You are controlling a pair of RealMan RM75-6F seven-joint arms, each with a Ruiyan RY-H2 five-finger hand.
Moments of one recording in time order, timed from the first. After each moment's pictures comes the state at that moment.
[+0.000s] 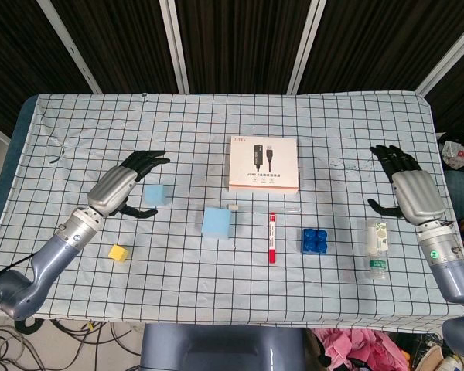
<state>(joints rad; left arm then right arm) -0.76 -1.17 -0.18 -1.60 1.40 0.97 -0.34 0.47 -1.02 0.29 -1.57 -1.33 1.06 0.09</state>
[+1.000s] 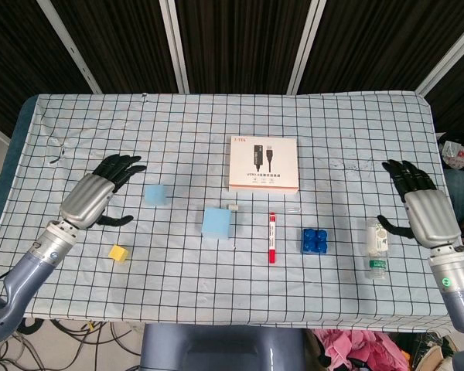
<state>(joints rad) -0.64 -1.07 -0.12 -1.71 1.43 1.11 -0.09 0.34 -0.95 0.20 -1.73 -1.37 1.27 0.01</state>
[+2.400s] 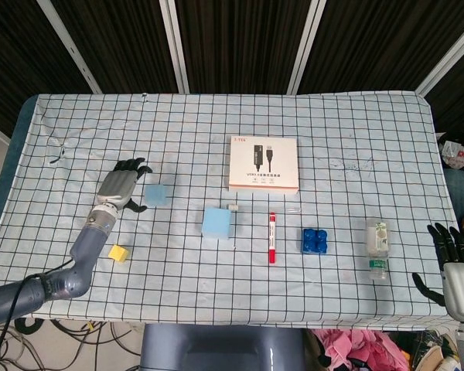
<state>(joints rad) -0.87 -1.47 -0.22 -1.36 0.68 0.82 0.39 0.03 -1.14 0.05 -1.58 -1.48 1.58 -0.03</state>
